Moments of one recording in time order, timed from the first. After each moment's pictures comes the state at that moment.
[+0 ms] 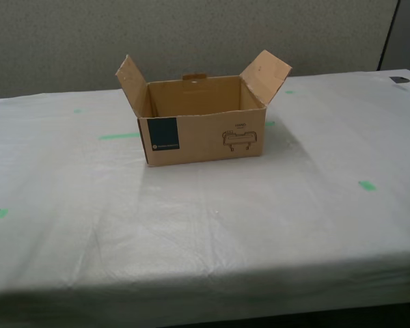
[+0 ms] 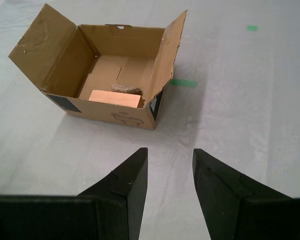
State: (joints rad) arm 0 0.32 0.87 0.93 -0.79 -0.15 0.11; arm 1 -0.39 0.69 0.88 -0.81 -0.14 -0.13
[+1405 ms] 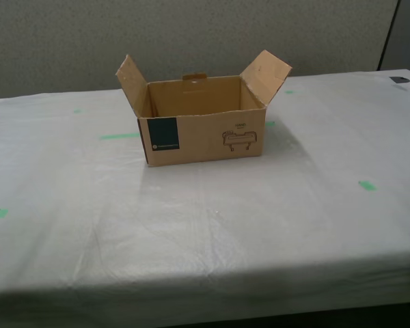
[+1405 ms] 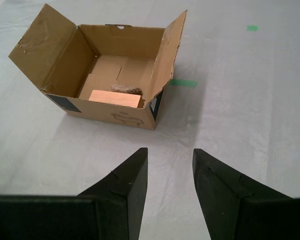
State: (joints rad) arm 0 0.32 0.87 0.93 -0.79 -0.15 0.11; arm 1 -0.39 0.69 0.88 -0.81 -0.14 -0.13
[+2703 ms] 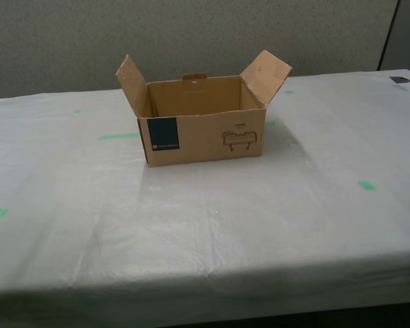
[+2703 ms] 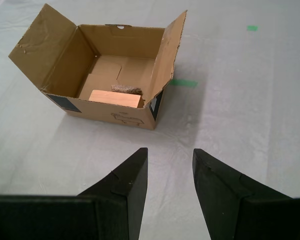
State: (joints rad) arm 0 0.32 0.87 0.93 -0.79 -0.15 0.11; arm 1 -0.39 0.69 0.88 -0.81 -0.14 -0.13
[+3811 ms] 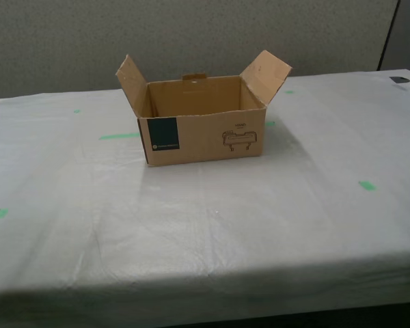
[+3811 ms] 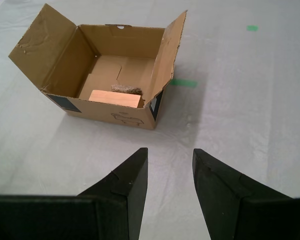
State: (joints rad) arm 0 0.32 0.87 0.93 -0.79 -0.15 0.11; arm 1 -0.39 0.69 0.88 -0.81 -0.14 -0.13
